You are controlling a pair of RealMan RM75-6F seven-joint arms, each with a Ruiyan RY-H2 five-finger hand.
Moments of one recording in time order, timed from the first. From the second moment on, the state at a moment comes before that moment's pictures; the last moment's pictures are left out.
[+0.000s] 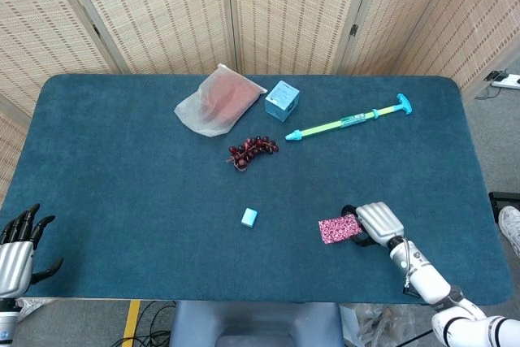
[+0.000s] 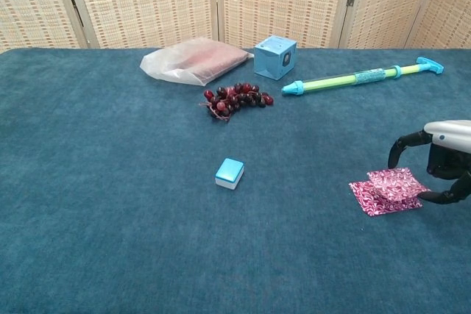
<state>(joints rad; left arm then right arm) -0.06 -1.21 -0.03 -1.51 1.44 1.46 0.09 0.50 -1.35 0.01 -1.48 -1.34 0.87 -0.05</state>
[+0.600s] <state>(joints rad) -0.06 -1.21 -0.03 -1.49 1.43 1.46 0.08 0.51 -1.37 0.01 -1.50 -1.30 0.87 -0.11</state>
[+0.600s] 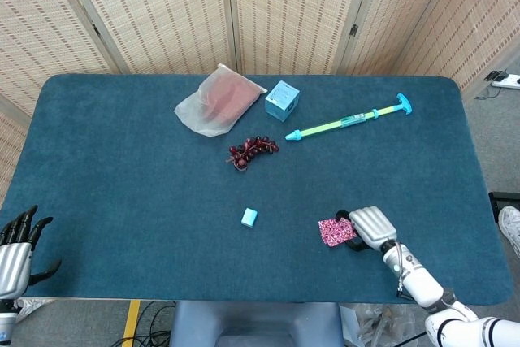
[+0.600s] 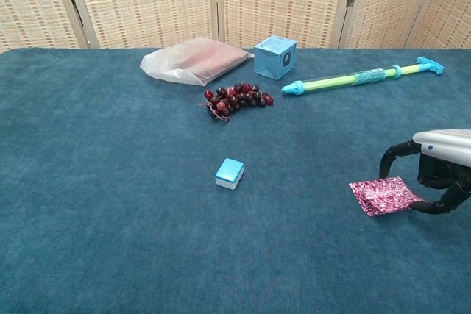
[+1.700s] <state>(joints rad) -0.06 -1.21 -0.04 -1.50 1.43 1.46 0.08 0.45 -1.30 0.03 -1.53 -1.35 1.07 -0.10</state>
